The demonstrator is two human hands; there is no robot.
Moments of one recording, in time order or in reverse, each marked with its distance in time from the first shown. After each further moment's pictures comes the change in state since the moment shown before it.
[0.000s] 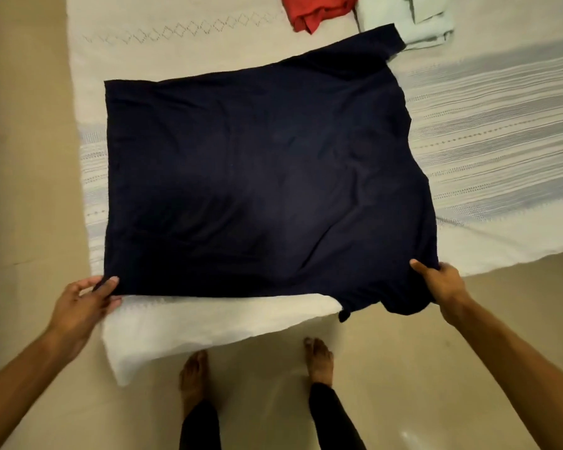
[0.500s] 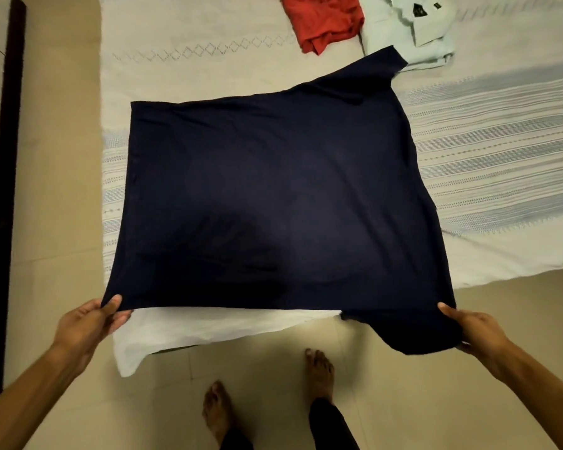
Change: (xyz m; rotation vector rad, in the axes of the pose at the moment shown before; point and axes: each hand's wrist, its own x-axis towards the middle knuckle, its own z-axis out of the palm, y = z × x) left_hand -0.084 -0.001 0.013 -0.085 0.093 -0.084; right_hand -0.042 0.047 -0.076 0.035 -0.147 0.093
